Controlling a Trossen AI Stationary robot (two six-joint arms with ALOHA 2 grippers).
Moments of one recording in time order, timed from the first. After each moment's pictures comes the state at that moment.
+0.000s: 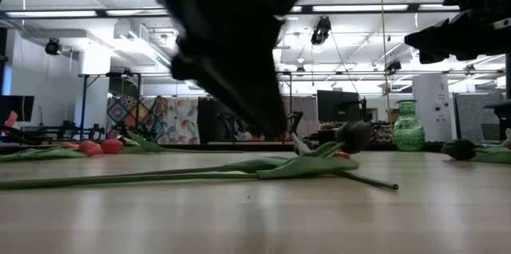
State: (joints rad) left arm -0.45 2.08 1.53 -0.59 -0.39 -0.68; right arm -0.03 0.06 0.03 0.00 -0.05 -0.17
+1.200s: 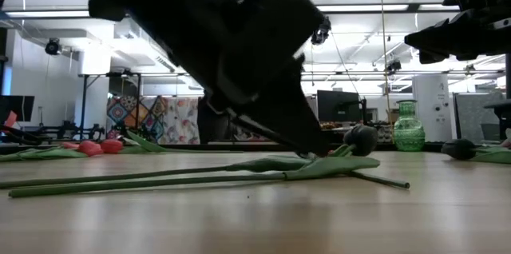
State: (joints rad) left arm -0.41 2.10 1.25 0.03 -0.44 -0.48; right arm -0.03 0.06 0.03 0.00 -0.05 -0.17
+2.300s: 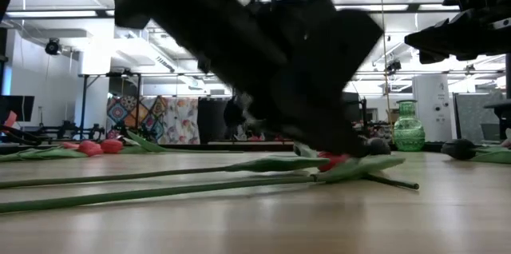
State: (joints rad) left arm -0.41 2.19 1.36 0.05 -0.51 -0.49; right arm -0.03 0.06 0.03 0.00 -0.05 -0.16
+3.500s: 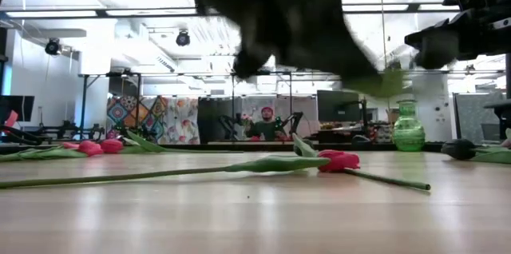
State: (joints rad) left arm -0.45 2.09 1.37 0.11 -0.52 -0.38; right arm -0.03 0.06 0.03 0.00 -0.05 -0.17
